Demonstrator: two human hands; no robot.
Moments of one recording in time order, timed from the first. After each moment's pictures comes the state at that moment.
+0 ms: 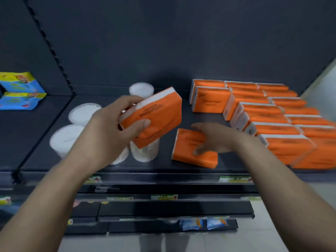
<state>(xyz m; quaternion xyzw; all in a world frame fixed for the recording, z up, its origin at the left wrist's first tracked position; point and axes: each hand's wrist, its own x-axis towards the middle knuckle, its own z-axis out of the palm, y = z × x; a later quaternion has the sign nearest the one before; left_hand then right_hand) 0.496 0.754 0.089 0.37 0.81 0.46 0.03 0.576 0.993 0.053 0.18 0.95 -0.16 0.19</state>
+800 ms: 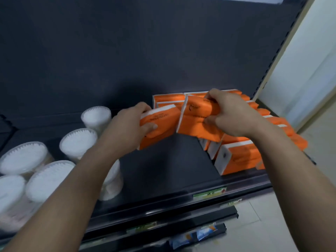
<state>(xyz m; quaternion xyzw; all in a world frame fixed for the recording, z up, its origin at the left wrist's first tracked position) 0.466 0.893 0.087 0.44 0.83 0.32 0.08 0.621 1.069 0.119 0.24 0.95 -0.12 -0.14</state>
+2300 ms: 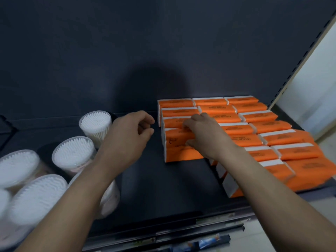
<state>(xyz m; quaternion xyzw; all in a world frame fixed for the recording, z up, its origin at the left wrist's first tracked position) 0.457 0.913 0.077 0.40 0.83 0.38 0.02 0.560 1.080 0.062 0.18 0.98 0.01 -0.02</state>
